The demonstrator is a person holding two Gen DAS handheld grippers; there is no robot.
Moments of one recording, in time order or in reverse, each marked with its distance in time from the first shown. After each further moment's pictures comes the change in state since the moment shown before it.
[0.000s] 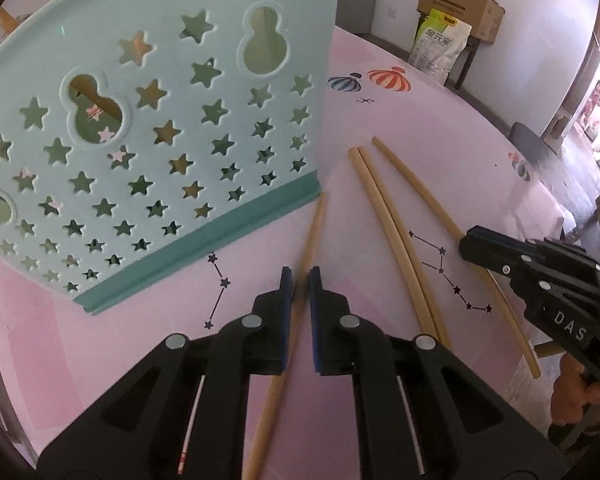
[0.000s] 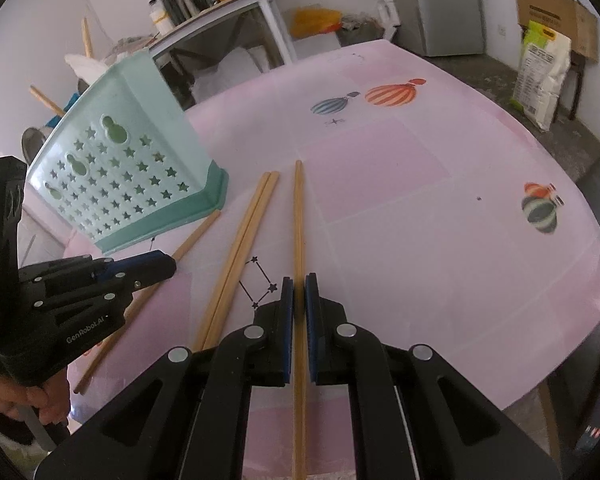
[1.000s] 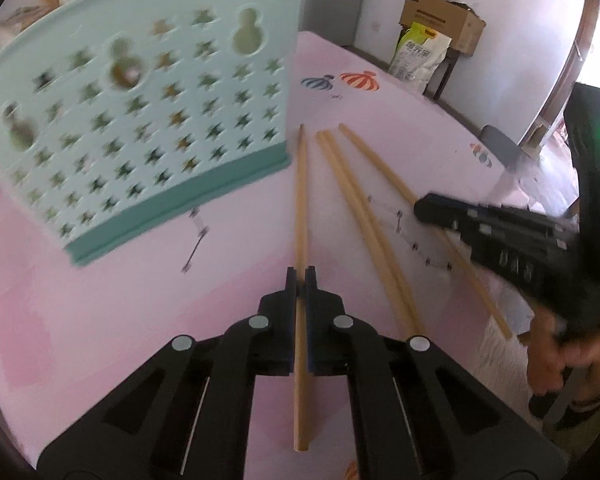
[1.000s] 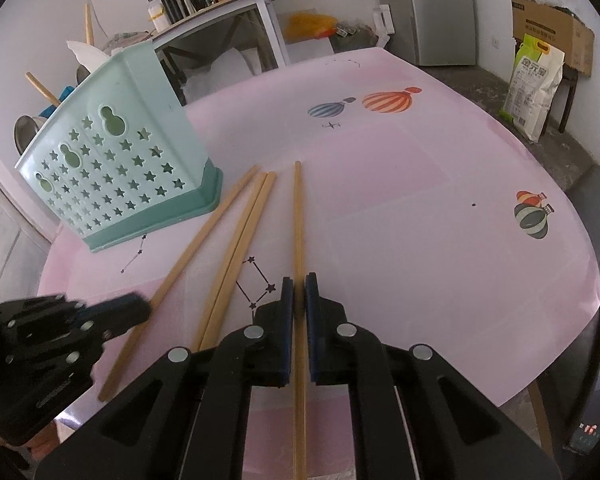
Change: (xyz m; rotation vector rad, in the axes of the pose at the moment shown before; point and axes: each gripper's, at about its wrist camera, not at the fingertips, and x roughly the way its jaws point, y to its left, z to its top) left arm -0.021 -0.010 -0.037 -0.021 -0.043 -0.077; right arm -0.006 0.009 -0.008 -0.008 -0.032 -0.071
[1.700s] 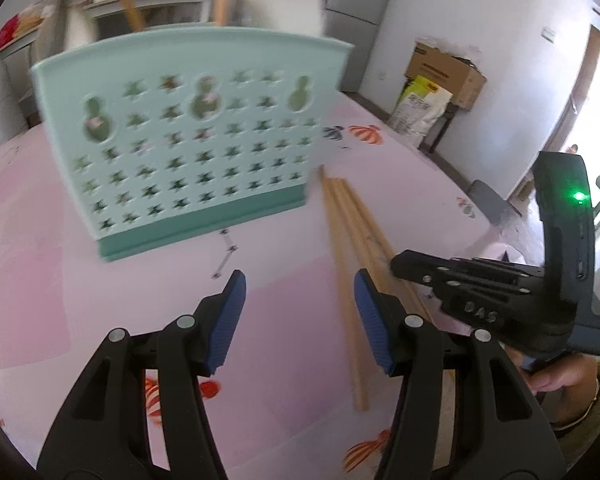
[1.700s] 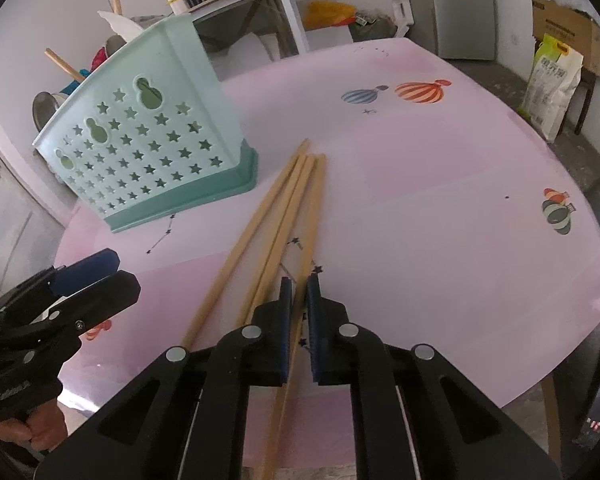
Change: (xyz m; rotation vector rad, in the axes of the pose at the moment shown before) left arm -0.041 0.015 -0.008 -0.088 -0.174 -0.071; right arm -0.001 0.021 -0.005 -0.040 0.046 0.031
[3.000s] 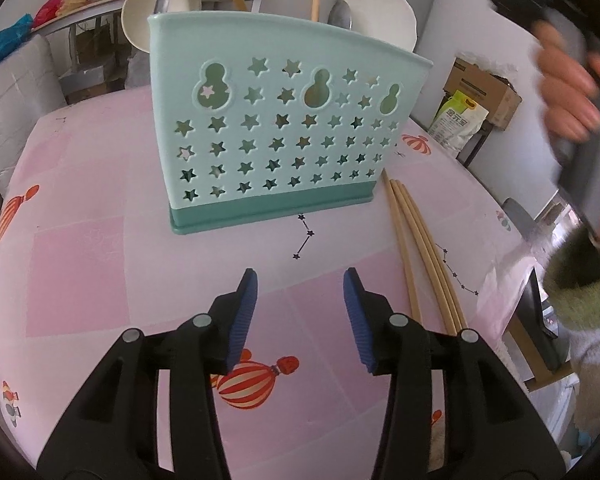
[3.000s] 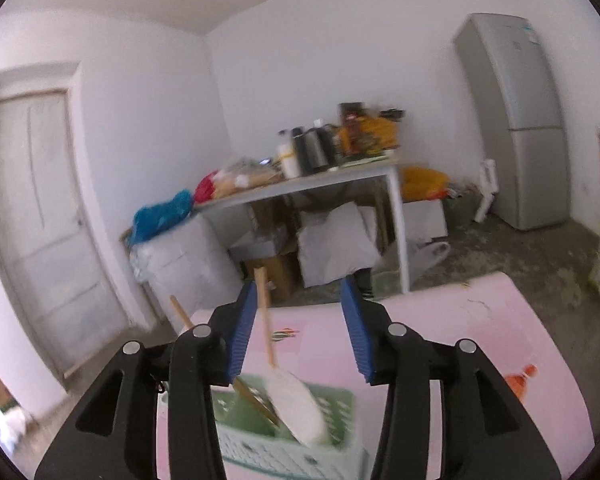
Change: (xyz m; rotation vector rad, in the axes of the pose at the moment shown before) left arm -0.032 0.054 -0.023 -0.110 -0.020 0.117; right arm -0.099 0.072 0.159 -0.172 -0.581 0.304
